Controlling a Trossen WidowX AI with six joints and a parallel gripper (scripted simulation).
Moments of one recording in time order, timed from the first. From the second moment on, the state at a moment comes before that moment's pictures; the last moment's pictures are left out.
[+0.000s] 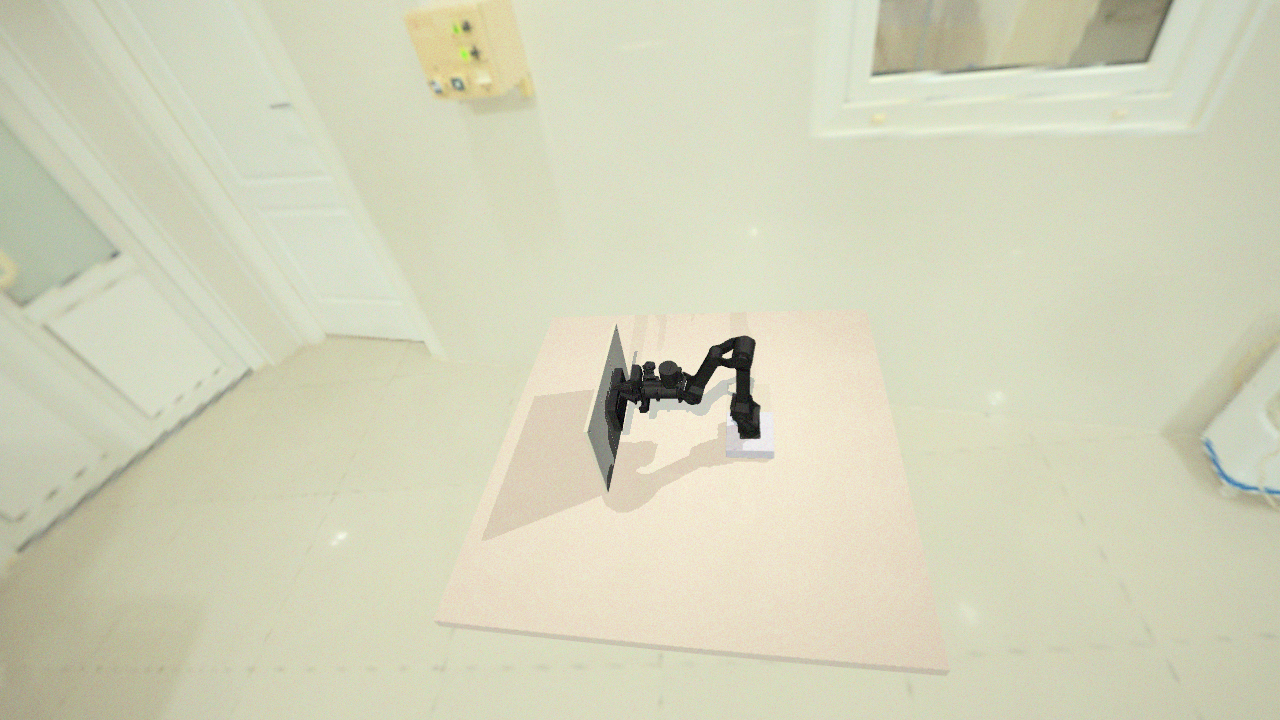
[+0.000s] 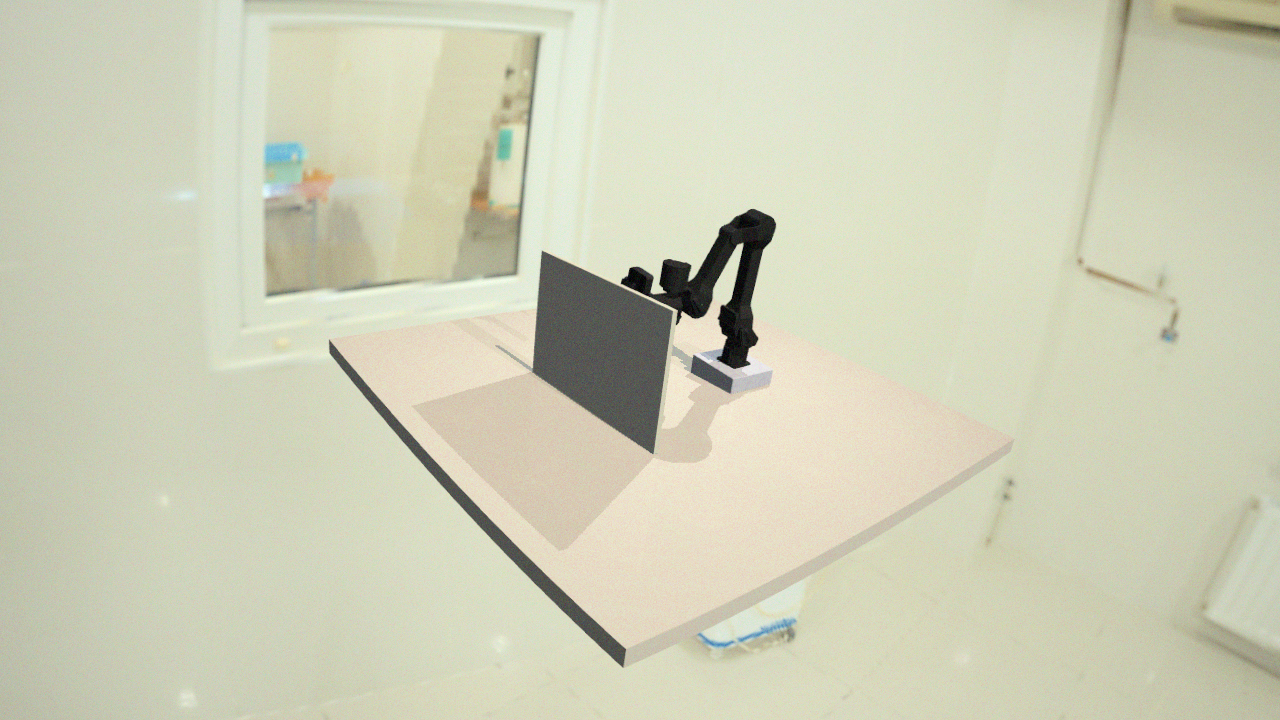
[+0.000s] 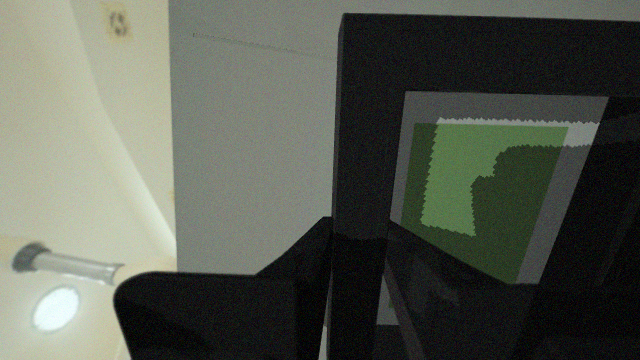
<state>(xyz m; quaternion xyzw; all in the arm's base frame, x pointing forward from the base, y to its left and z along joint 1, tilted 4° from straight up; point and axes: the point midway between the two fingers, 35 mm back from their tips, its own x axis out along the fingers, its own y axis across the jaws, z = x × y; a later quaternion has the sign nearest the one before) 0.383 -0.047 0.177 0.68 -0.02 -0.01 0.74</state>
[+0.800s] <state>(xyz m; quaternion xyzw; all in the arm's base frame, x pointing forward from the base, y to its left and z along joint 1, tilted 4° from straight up) 0.383 -0.046 0.178 0.68 -0.02 -0.01 0.74</state>
